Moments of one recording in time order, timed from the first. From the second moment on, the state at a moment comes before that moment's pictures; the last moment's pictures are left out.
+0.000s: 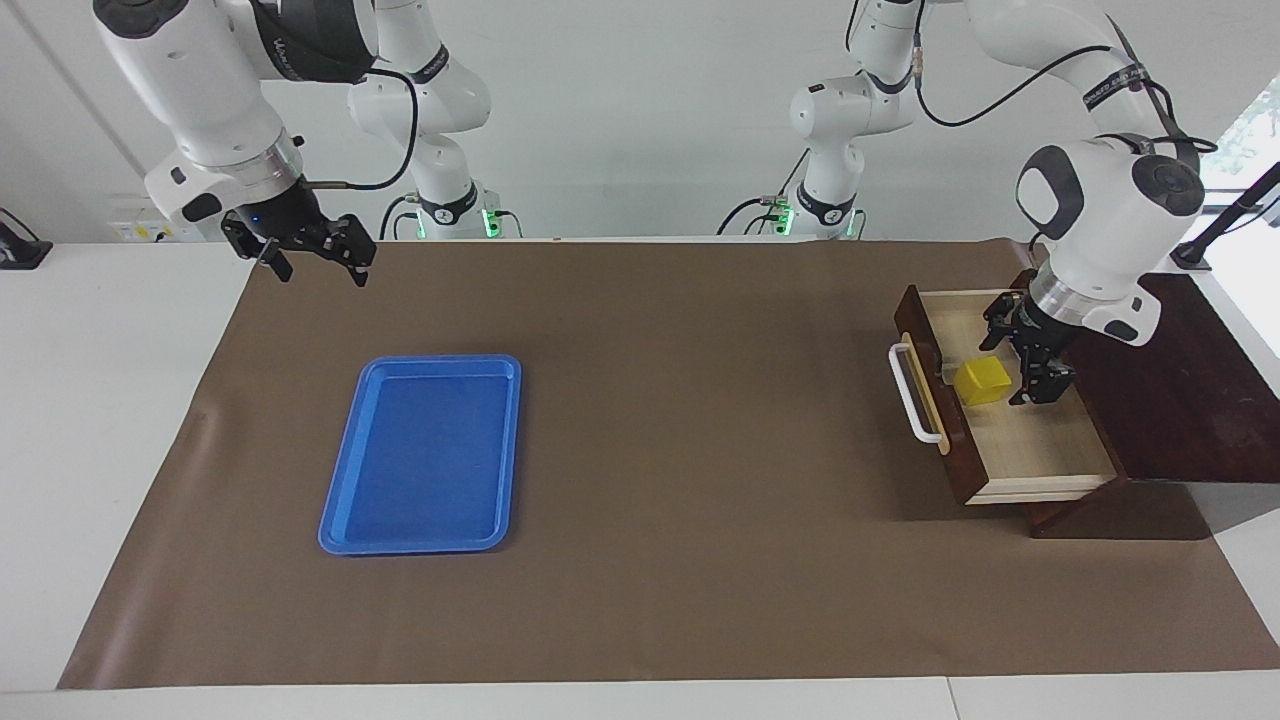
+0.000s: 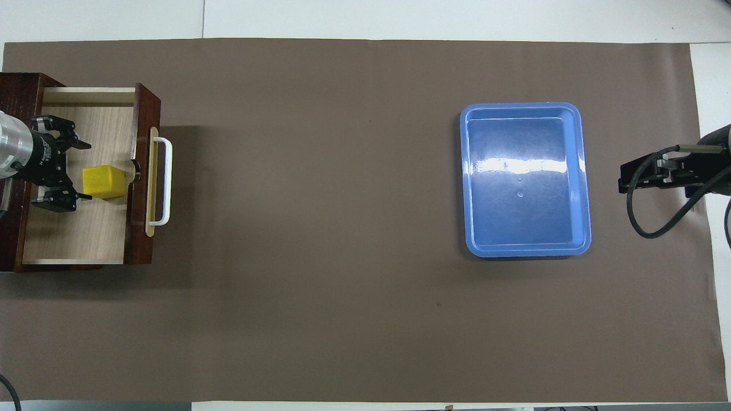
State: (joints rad) left arm 0.10 0.11 -0.07 -1.82 0.02 1.94 -1.56; right arm 0.08 -0.02 -0.08 -1.65 -0.01 1.55 0.10
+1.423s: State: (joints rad) left arm -0.03 0.11 -0.07 -1.87 0.06 1.96 -1.67; right arm 0.04 -0.02 -0.07 -1.67 -0.01 1.55 -0.01
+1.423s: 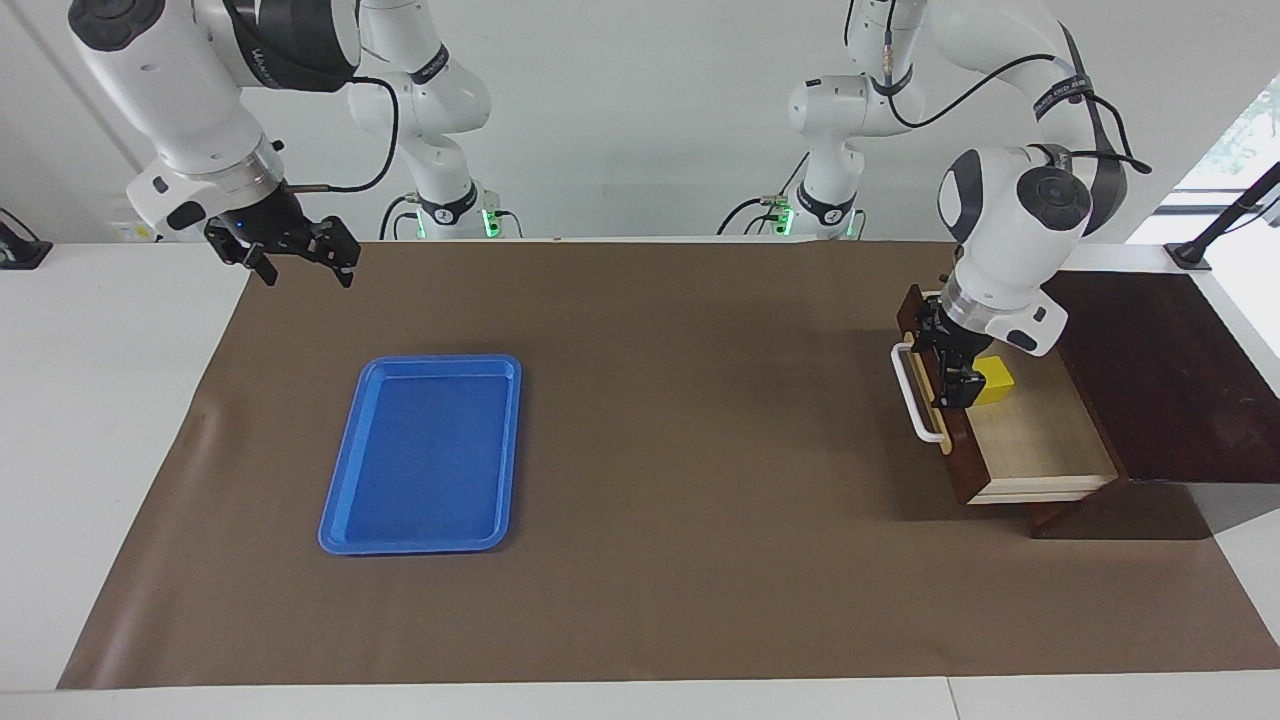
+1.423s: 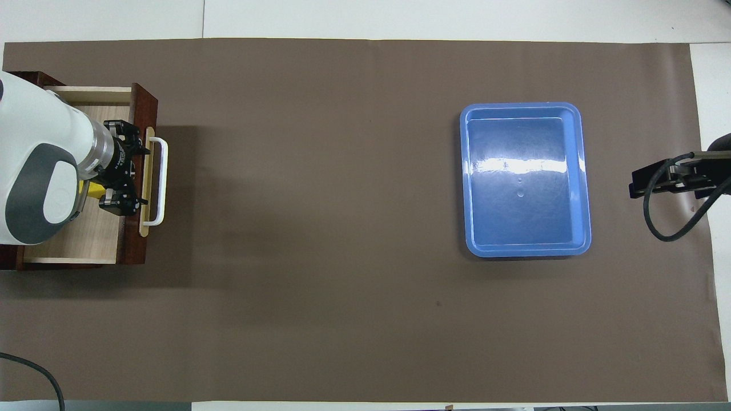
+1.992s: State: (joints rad) left arm 0.12 0.11 -0.06 -1.87 0.09 1.99 -1.50; right arm 0.04 -0.02 -0.07 -1.67 -0.01 1.55 -0.02
